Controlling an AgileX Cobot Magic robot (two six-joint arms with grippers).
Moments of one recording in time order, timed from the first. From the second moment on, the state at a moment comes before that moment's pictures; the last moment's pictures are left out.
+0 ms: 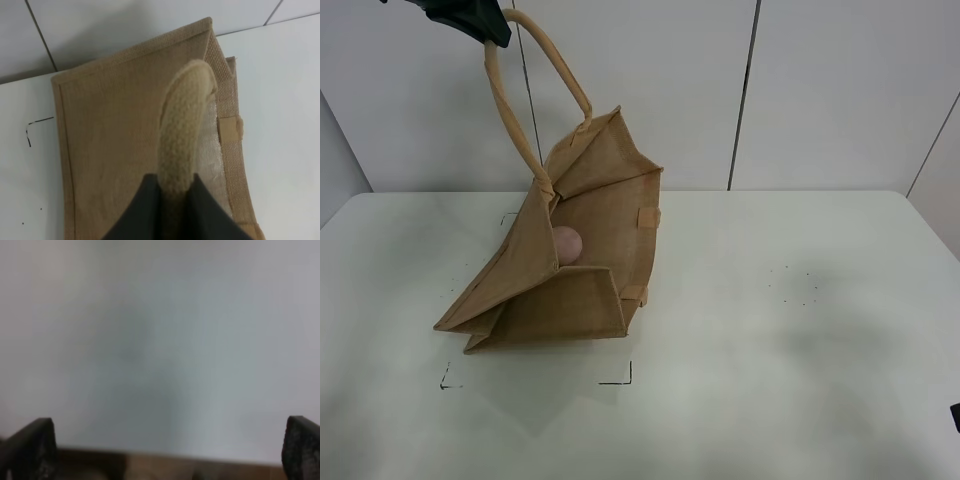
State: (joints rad) left arm -0.27 1.88 -2.21 -0.08 1.17 -0.03; right arm -0.06 0.50 -0.51 0.06 1.04 -0.13
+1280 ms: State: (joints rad) left arm -0.27 1.88 -2.20 -0.08 1.17 -0.03; right arm -0.01 0.00 -0.50 0.02 1.03 -0.11
